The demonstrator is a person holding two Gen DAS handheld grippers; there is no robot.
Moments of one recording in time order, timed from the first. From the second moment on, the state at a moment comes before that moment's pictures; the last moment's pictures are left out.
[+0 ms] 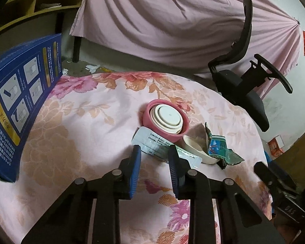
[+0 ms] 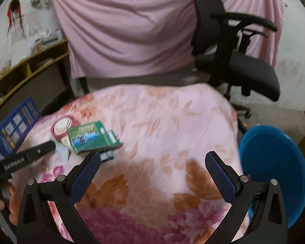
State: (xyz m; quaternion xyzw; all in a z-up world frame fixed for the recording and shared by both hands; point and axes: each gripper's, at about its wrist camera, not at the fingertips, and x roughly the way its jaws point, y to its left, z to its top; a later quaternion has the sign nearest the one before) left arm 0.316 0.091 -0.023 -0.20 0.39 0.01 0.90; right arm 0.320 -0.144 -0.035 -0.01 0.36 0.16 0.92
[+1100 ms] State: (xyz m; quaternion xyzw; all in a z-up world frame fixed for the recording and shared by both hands) left arm 0.321 0.057 -0.022 -0.12 0.39 -0.02 0.91; right arm 0.340 -0.132 -0.053 -0.01 0.42 0.23 0.88
